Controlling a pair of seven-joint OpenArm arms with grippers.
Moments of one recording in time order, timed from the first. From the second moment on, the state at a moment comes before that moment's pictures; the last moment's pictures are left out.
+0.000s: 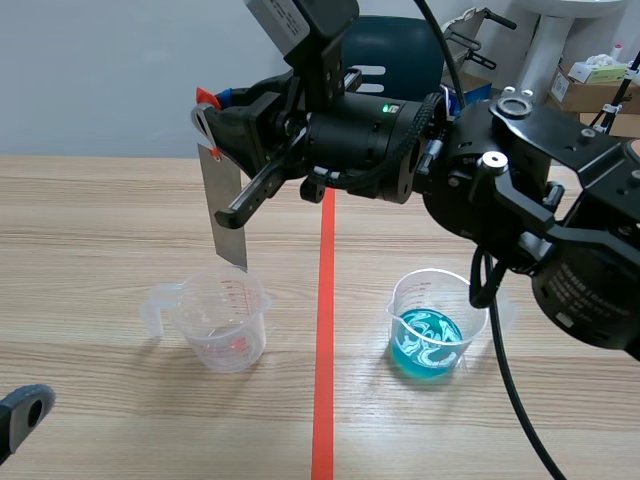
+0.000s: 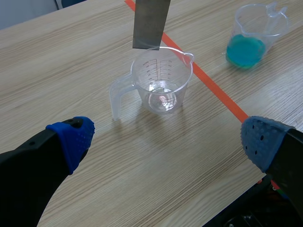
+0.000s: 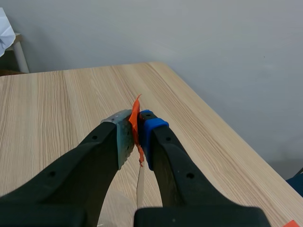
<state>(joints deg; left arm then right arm) 69.0 -36.4 -24.3 122.5 -23.9 -26.1 -11.4 16.1 19.2 -36.5 93.6 19.1 27.9 0.9</state>
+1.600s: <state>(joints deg) 69.0 -36.4 -24.3 122.5 -23.9 -26.1 -11.4 15.8 30.2 -33.9 112.6 19.8 25.2 1.7</state>
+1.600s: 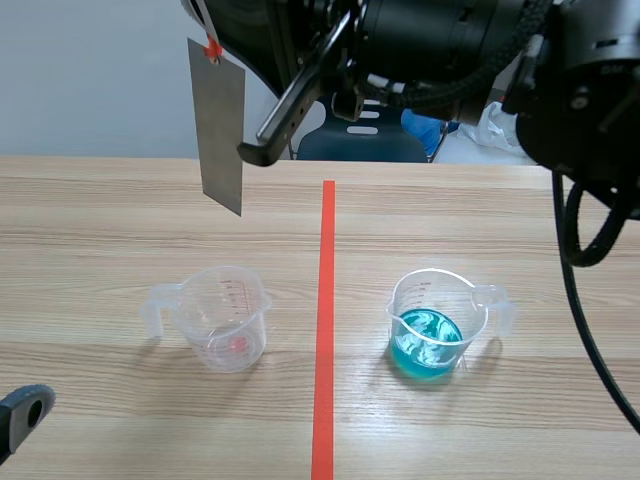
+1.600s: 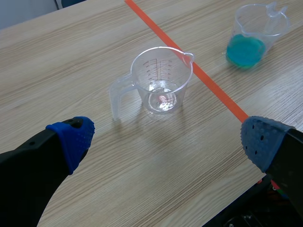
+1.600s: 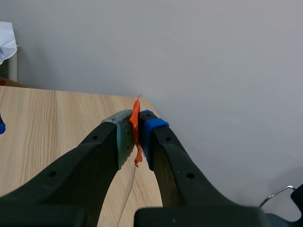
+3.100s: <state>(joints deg) 69.0 -36.4 -24.3 122.5 -23.9 -26.1 -11.0 15.9 36.5 -38.1 114.6 38.6 25.5 -3.4</state>
